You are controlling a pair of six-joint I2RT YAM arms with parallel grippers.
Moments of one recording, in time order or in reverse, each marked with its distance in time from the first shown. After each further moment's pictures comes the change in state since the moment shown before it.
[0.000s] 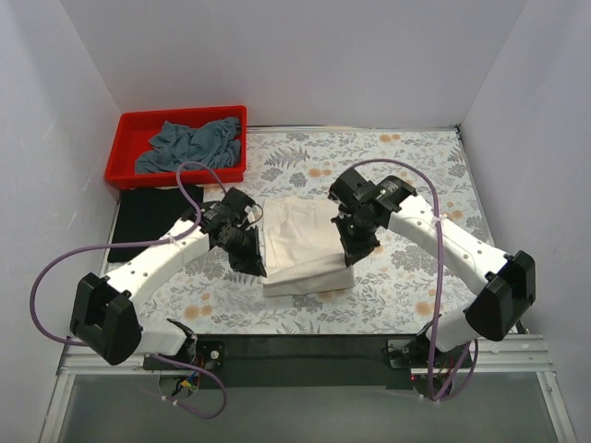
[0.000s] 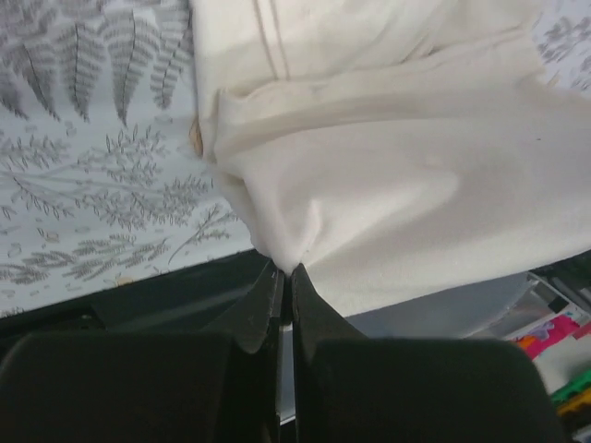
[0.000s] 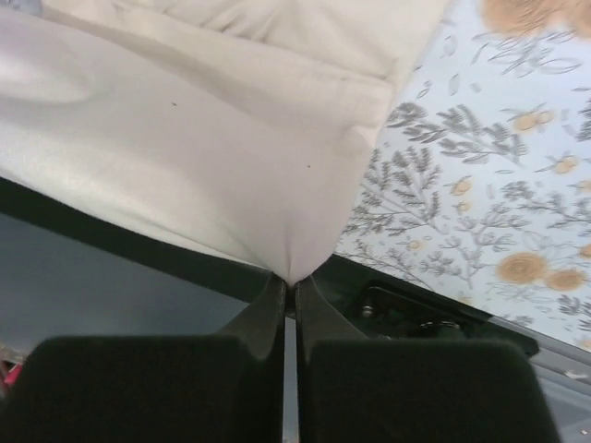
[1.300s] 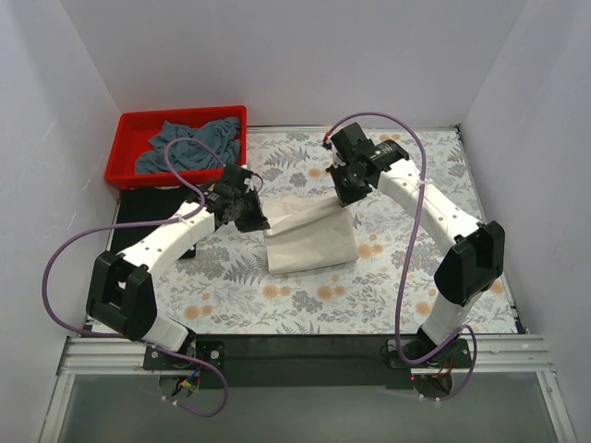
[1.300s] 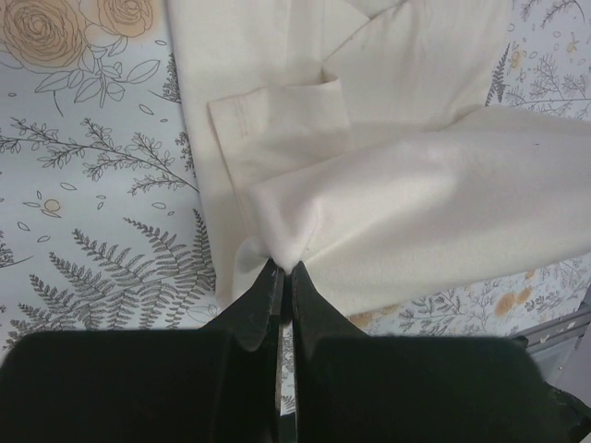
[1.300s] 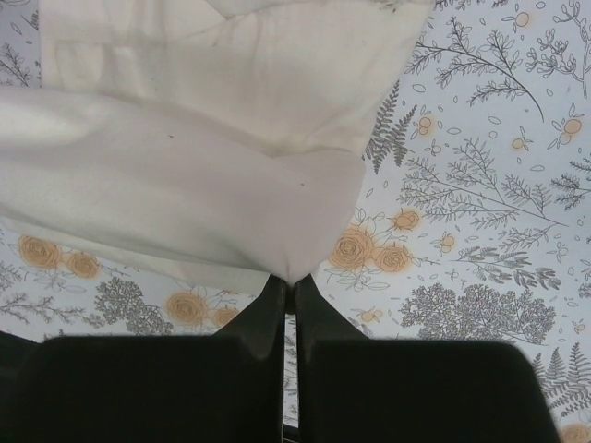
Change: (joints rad) left arm 0.112 0.159 0.120 0.365 -0.225 0.003; right arm -0.181 0.274 0.341 0.196 0.166 -0.281
